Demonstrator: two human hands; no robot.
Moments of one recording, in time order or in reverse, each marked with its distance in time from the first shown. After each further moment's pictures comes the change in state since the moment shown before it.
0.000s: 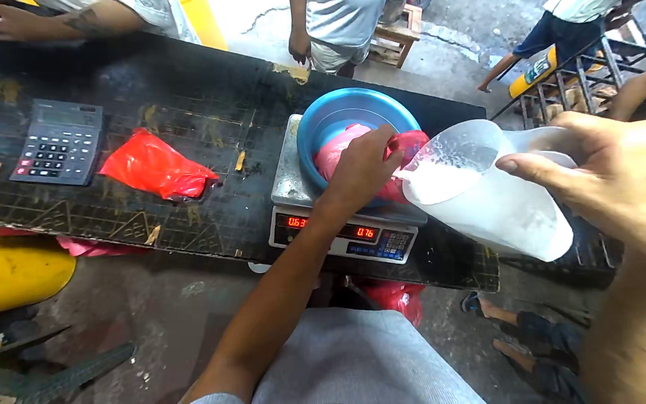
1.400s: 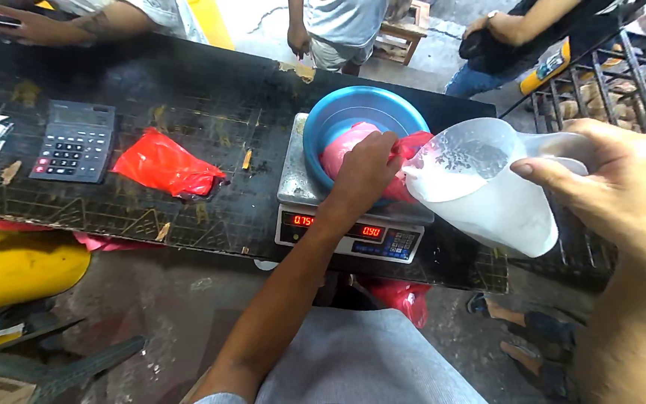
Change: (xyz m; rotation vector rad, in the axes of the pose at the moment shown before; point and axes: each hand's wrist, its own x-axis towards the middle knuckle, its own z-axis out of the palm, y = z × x) left_hand -0.007 -0.009 0.009 0.111 0.059 0.030; right_hand -0.012 0.006 0.011 0.017 0.058 0.028
